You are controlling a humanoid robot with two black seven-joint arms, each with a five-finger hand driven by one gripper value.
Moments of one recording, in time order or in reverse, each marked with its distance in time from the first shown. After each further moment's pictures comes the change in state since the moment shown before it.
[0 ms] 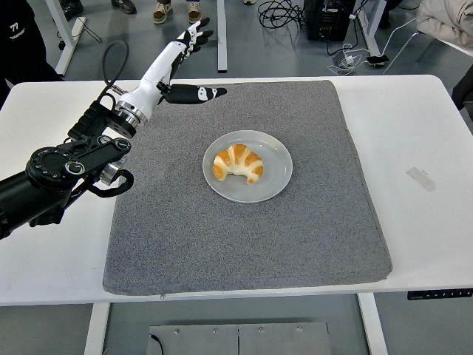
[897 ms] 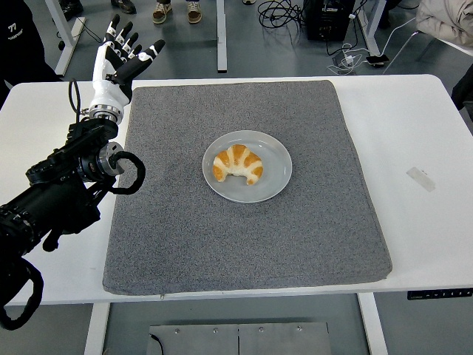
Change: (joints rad) left arm 0.068 -0.140 -0.335 0.322 -0.460 -0.211 0.000; right arm 0.000 0.000 0.000 0.000 0.000 0.000 0.000
